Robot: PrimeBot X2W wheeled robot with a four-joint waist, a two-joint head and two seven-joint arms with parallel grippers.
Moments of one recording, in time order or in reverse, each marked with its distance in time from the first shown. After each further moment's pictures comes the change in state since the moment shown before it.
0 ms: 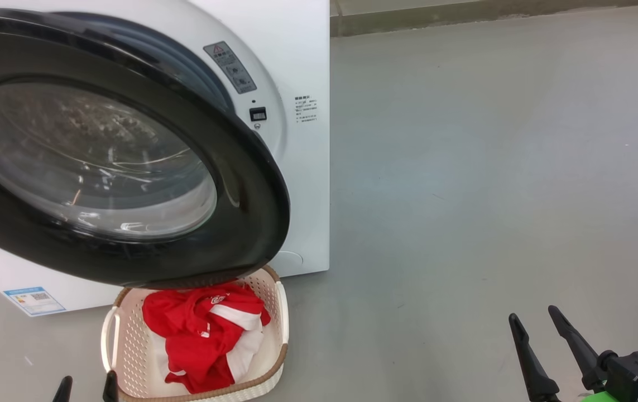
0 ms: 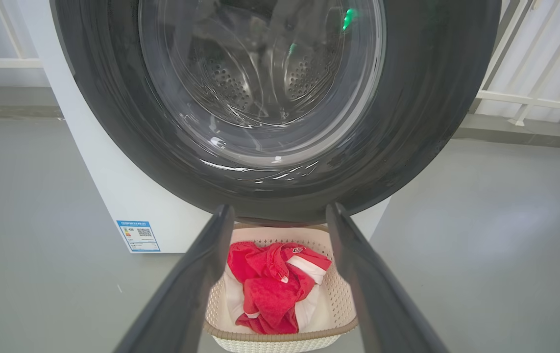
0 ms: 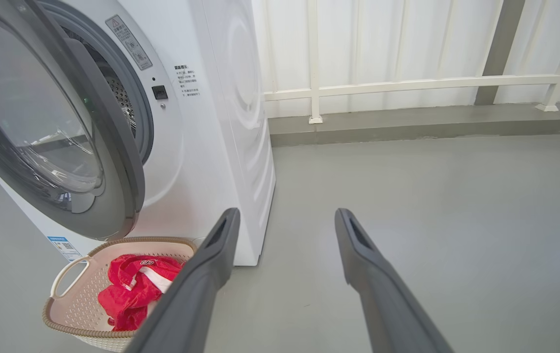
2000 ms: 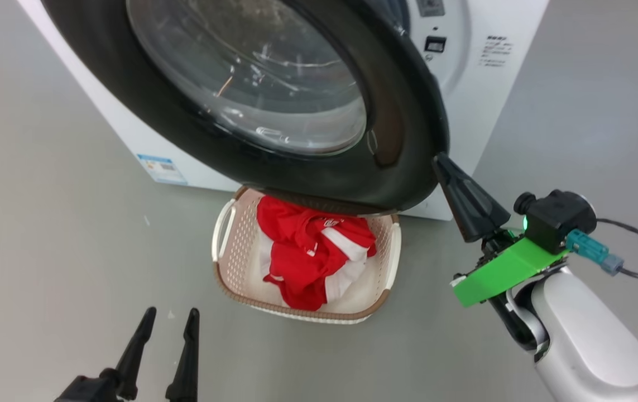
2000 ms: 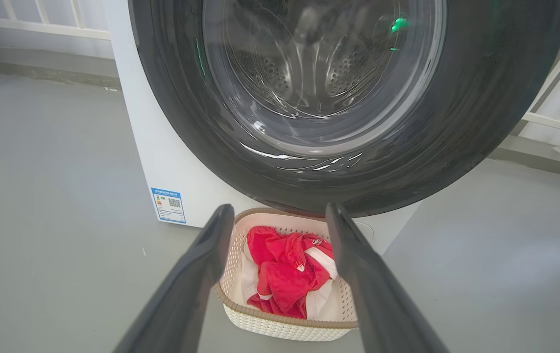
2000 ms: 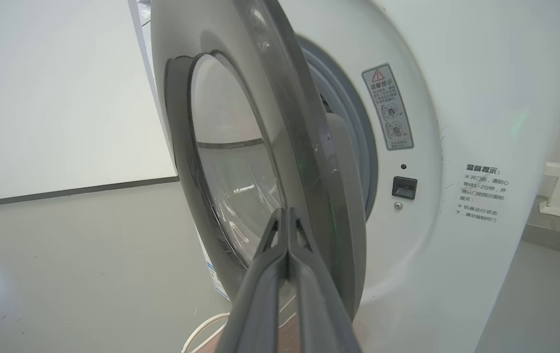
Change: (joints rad) left arm -0.151 -0.058 -0.196 -0.036 0.001 0.000 0.000; right arm -0.567 -0.010 0.291 0.130 0.055 0.000 0.000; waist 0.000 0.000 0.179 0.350
